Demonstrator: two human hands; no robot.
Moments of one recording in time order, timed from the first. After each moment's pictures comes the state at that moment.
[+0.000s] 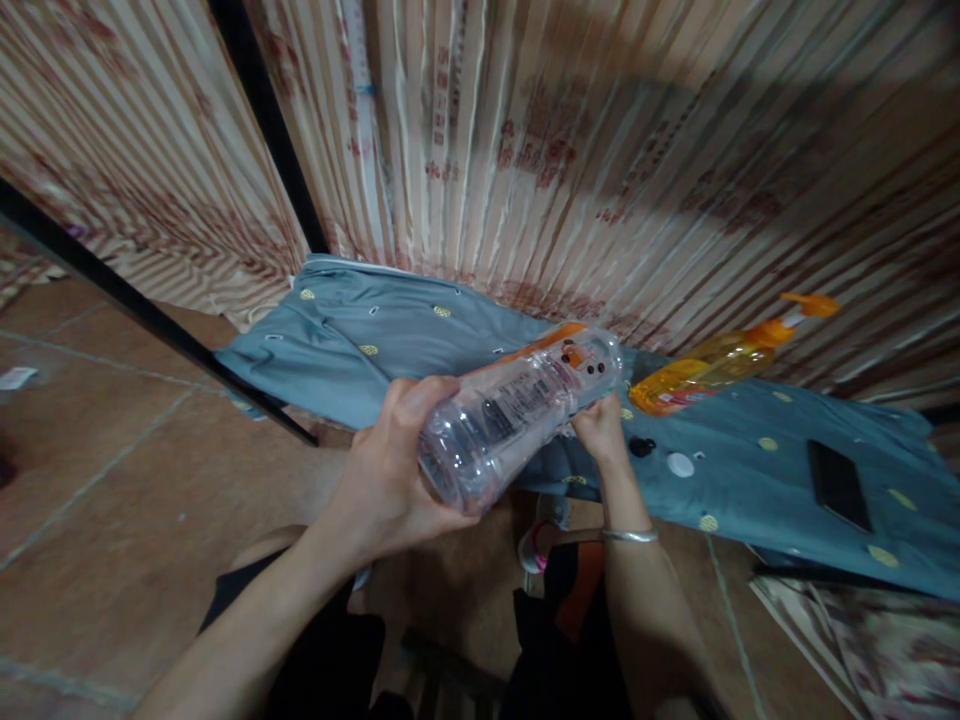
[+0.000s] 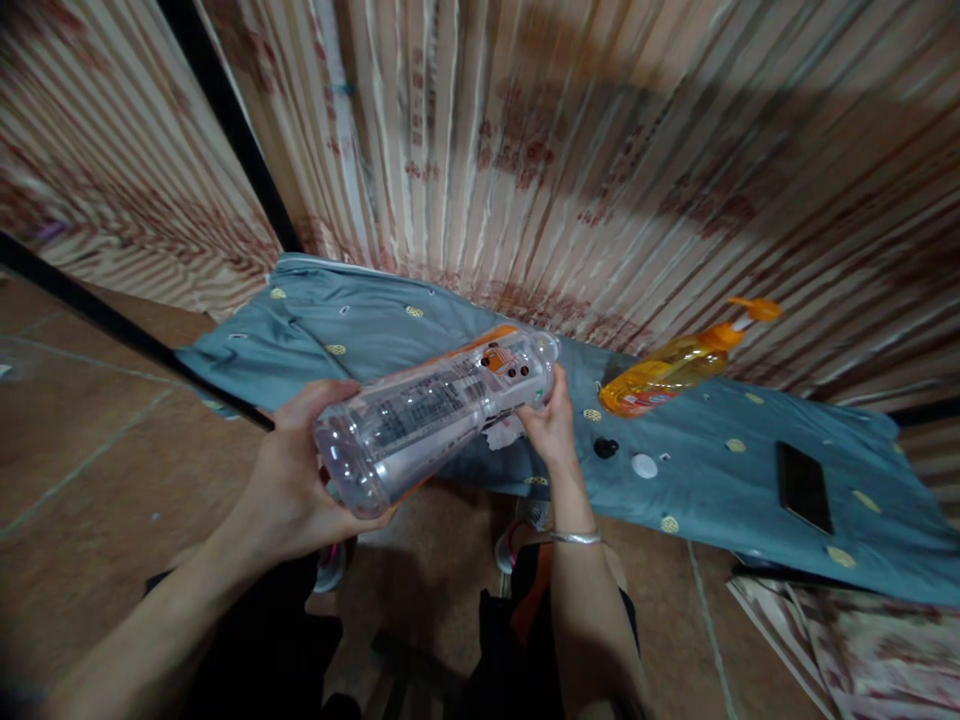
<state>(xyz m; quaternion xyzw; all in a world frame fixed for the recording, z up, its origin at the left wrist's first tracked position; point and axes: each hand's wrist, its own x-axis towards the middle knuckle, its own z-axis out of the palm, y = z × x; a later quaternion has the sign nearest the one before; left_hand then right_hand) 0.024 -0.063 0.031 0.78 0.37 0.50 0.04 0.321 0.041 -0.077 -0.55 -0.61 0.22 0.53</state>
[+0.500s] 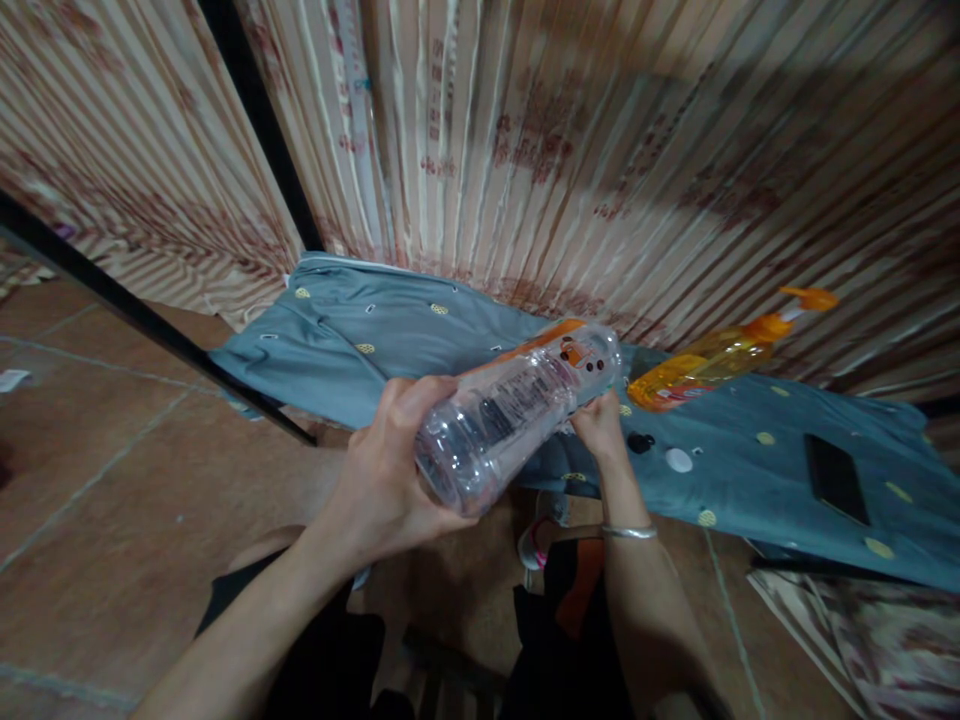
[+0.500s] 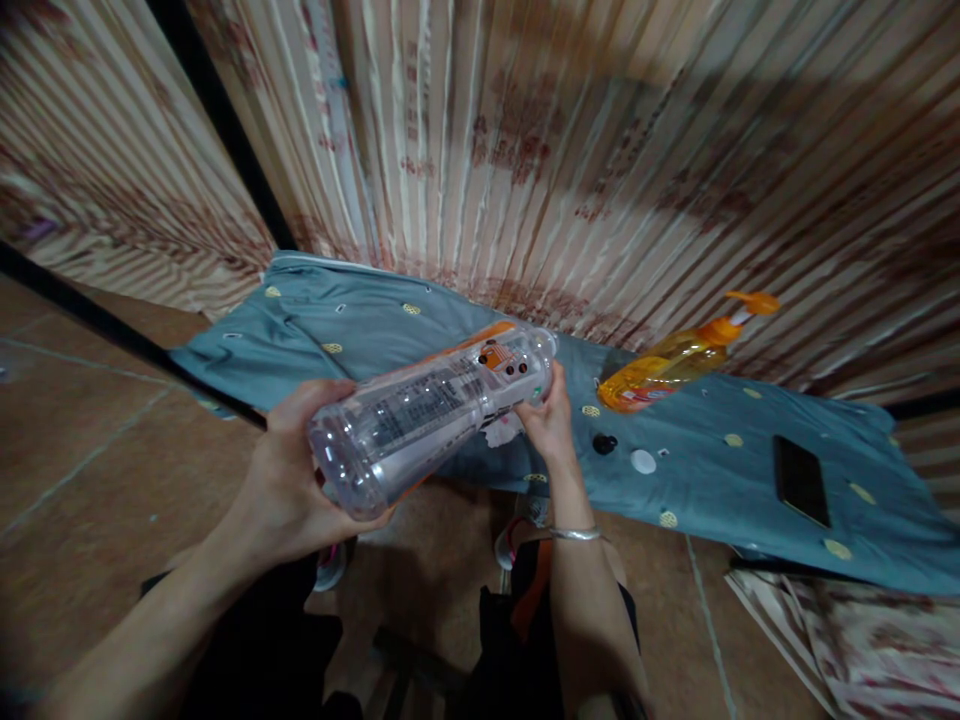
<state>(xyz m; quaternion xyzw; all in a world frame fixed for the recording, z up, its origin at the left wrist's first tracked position) 0.024 -0.065 0.034 0.79 0.37 0.49 0.02 0.320 0.039 -0.074 -0.56 -0.60 0.23 0.52</state>
